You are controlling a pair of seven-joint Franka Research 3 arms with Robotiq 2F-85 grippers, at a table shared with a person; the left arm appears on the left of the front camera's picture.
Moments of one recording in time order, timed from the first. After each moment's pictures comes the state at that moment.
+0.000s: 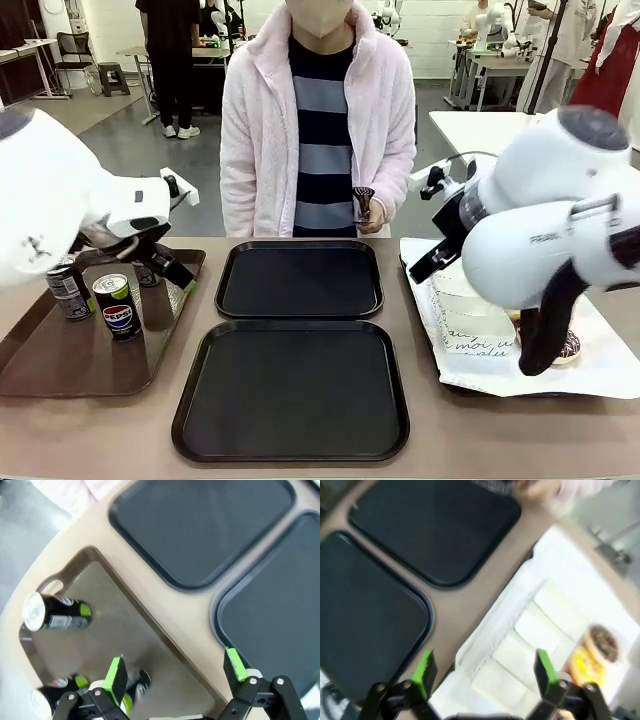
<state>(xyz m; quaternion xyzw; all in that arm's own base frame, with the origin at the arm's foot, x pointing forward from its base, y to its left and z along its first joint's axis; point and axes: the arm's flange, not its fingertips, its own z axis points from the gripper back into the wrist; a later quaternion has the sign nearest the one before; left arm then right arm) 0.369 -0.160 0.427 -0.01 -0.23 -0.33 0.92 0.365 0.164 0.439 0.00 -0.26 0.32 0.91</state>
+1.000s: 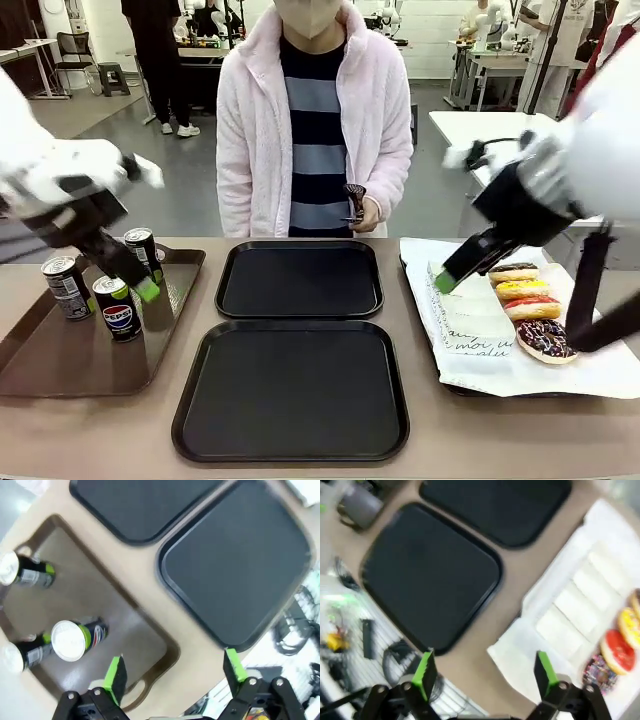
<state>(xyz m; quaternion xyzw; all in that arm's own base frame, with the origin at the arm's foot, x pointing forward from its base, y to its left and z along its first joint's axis) 0.323 -0.126 0.483 -0.12 -0.16 -0.33 0.92 0.310 0.128 0.493 0.16 -0.18 0.31 0.92</state>
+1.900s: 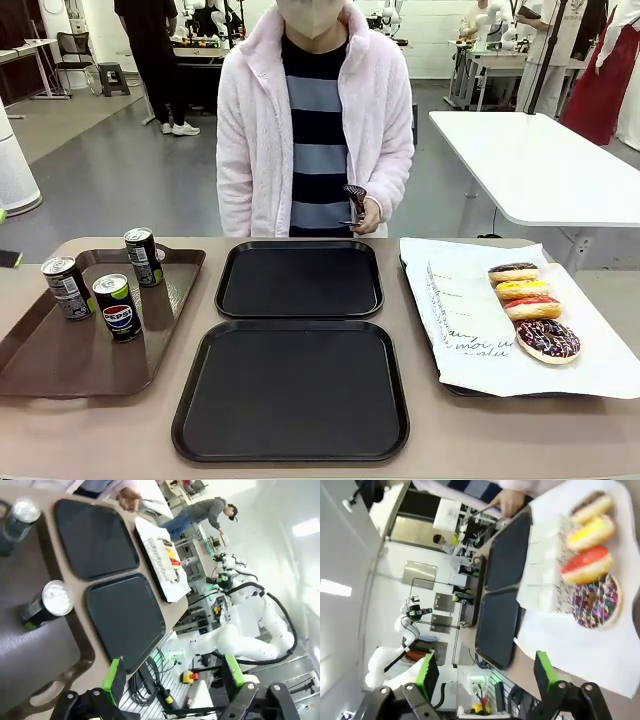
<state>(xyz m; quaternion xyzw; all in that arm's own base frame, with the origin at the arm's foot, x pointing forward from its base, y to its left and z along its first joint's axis) 0.312 0.106 0.445 -0.57 -0.17 -0.08 0.80 0.257 -0.192 0.383 0.57 -0.21 -0.06 0.79</state>
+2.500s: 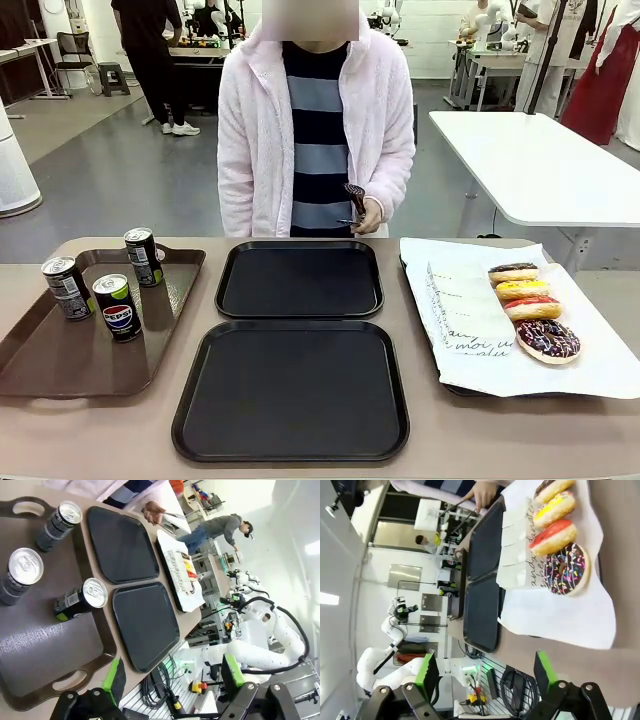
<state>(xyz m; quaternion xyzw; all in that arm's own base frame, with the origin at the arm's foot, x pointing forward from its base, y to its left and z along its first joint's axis) 0.298 0.146 0.458 -0.54 -0.20 -0.04 0.82 0.221 -0.220 0.395 0.53 -0.19 -0.08 0.82</state>
